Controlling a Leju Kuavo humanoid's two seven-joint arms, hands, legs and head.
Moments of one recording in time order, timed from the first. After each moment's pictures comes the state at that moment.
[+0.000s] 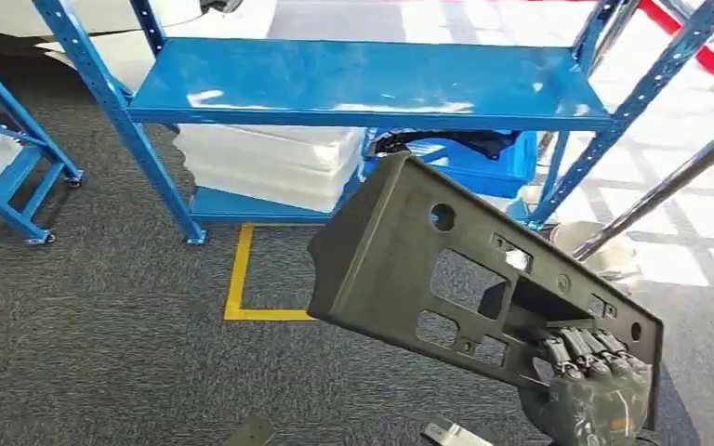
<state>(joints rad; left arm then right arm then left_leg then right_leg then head) -0.07 -0.21 0.92 -0.21 -1.35 0.16 -0.46 0.18 -0.16 0.34 -1.93 1.56 -0.69 0.09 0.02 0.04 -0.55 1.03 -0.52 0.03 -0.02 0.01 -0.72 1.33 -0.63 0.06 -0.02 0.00</state>
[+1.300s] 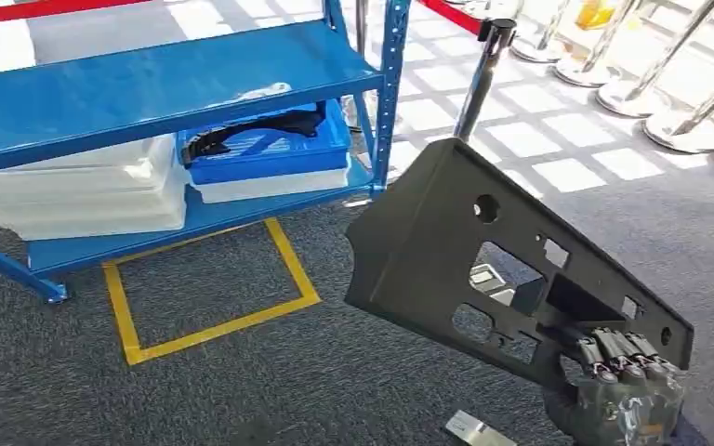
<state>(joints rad) -0.08 -0.21 0.92 -0.21 -1.35 0.16 -0.46 0.21 -0.16 0.29 -1.98 1.56 -0.70 0.10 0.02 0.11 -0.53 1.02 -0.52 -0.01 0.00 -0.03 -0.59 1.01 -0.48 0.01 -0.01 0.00</state>
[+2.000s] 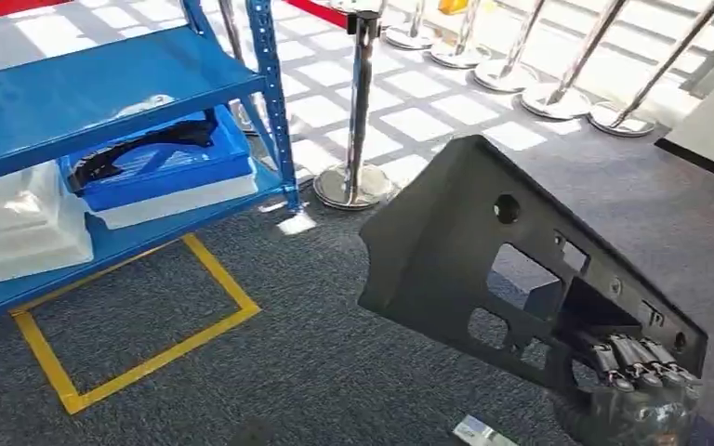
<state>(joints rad) -0.07 -0.21 0.92 -0.21 -1.35 0.16 -0.46 0.23 -0.16 0.26 -2.01 1.56 -0.70 0.10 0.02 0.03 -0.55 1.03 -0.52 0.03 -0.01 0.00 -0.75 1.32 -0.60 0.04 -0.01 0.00</state>
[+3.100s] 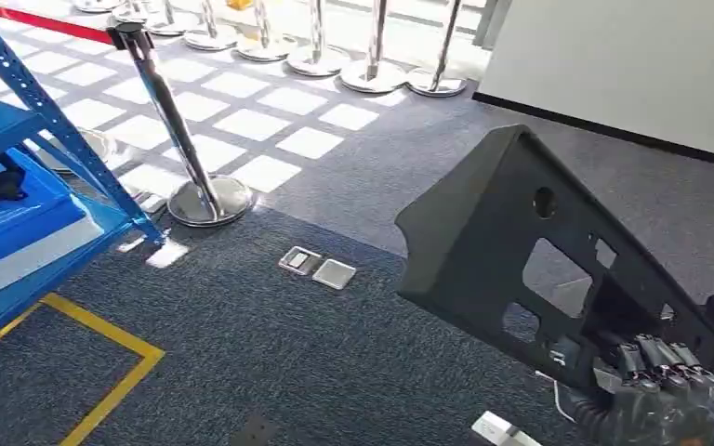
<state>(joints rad) -0.08 -0.21 0.92 -0.21 -1.36 0.17 -0.45 0.25 -0.15 0.22 -2.03 1.53 -0.70 0.08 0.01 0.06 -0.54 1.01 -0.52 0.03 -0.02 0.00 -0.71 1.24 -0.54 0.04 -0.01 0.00</state>
